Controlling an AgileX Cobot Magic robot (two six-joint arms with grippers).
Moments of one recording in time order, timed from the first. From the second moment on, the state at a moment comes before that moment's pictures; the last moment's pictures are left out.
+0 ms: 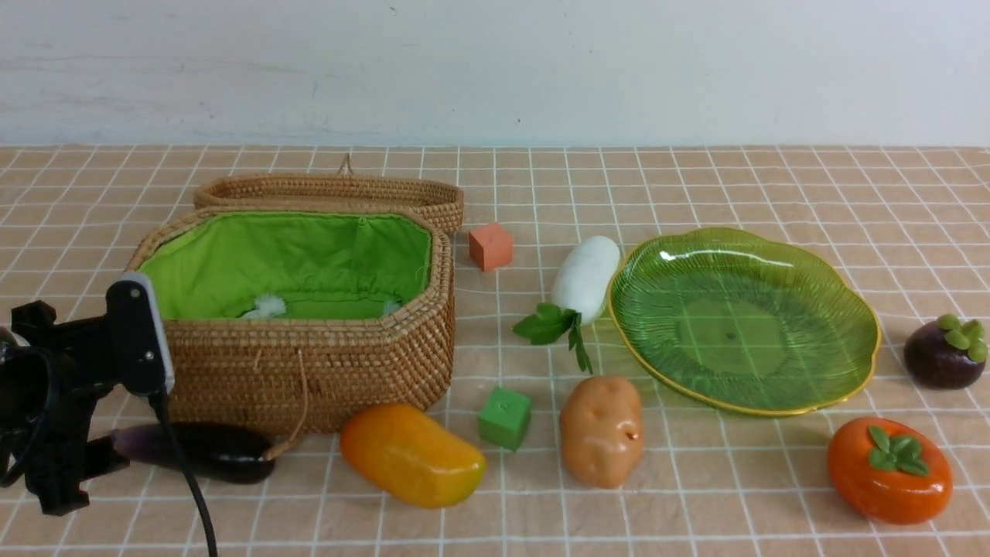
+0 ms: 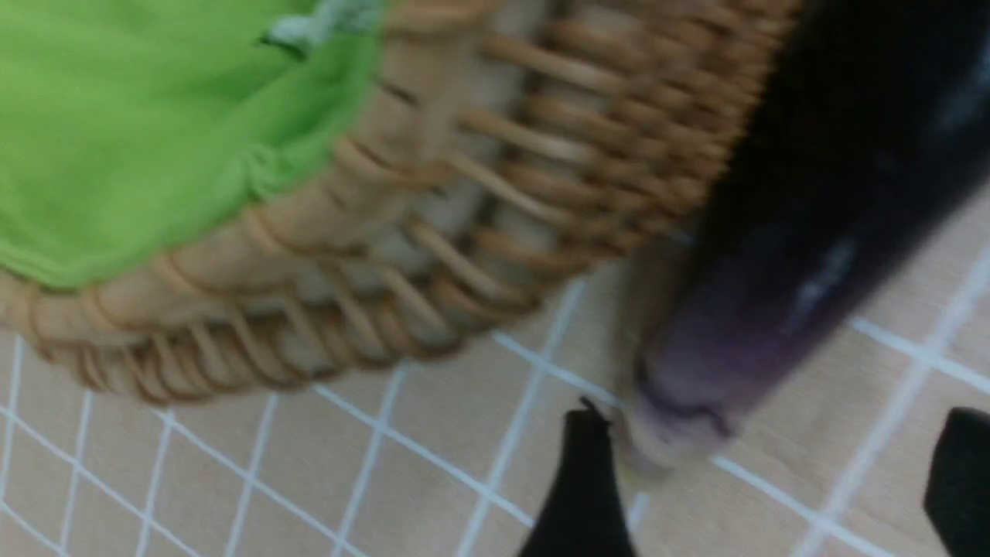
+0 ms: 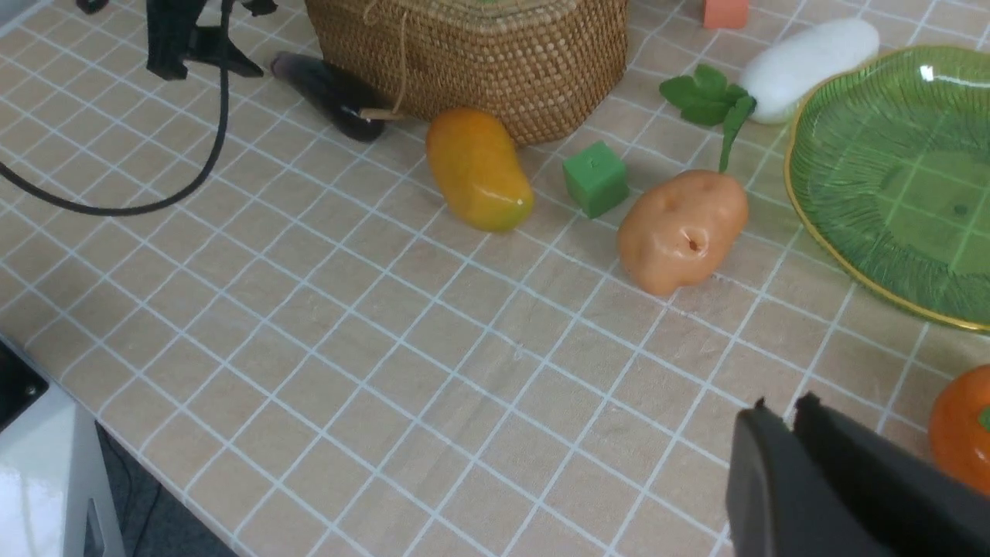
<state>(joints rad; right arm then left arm) 0.18 0.48 -0.90 0.51 1.13 -0.40 0.10 1.52 -0.80 -0.06 0.38 1.30</state>
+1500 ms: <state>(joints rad) 0.18 0.48 -0.90 0.59 1.09 -0.46 0.10 1.63 -0.81 0.02 0.54 1.49</state>
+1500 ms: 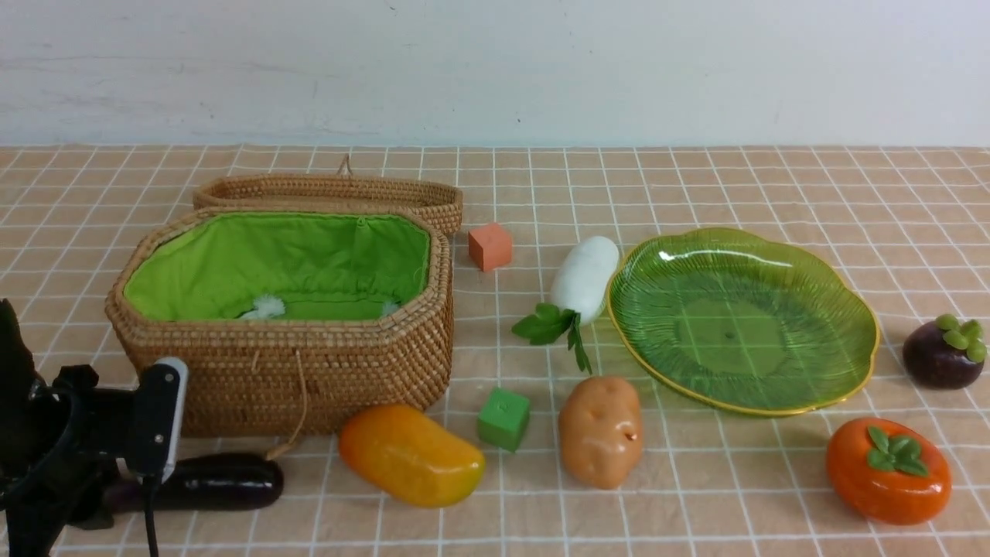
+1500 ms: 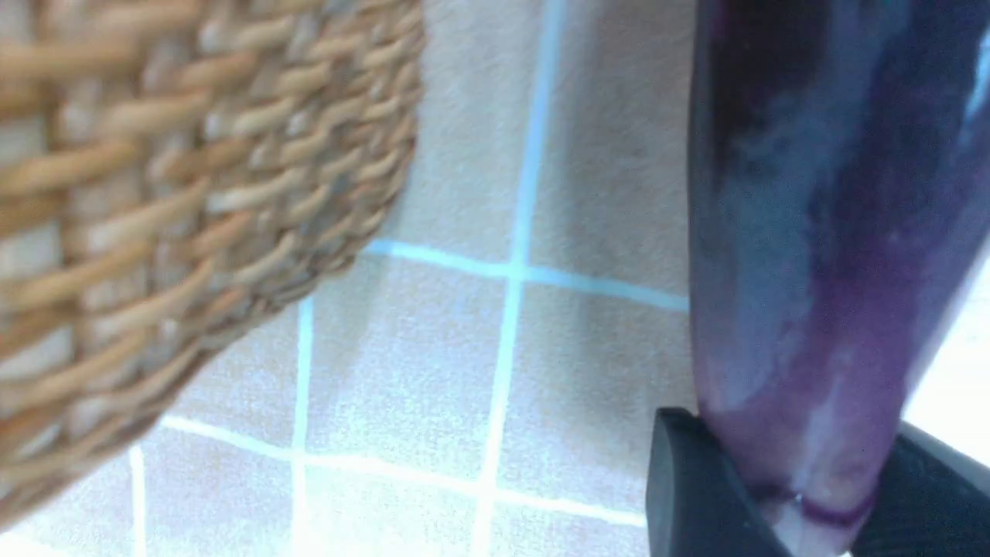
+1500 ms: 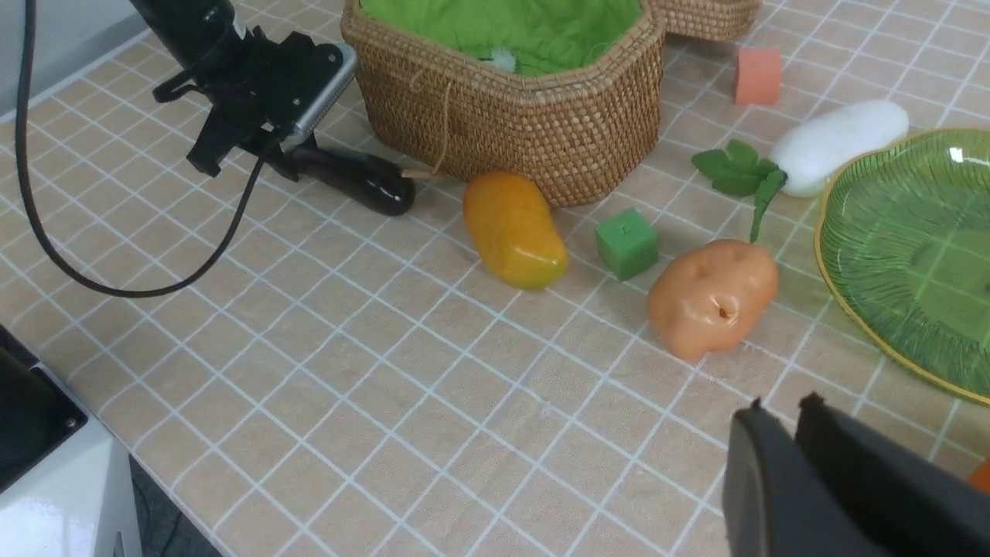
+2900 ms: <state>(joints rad) 0.18 0.48 -0.90 0.75 0.81 -0.47 -0.14 1.48 -1.06 -0.12 0.36 1.26</state>
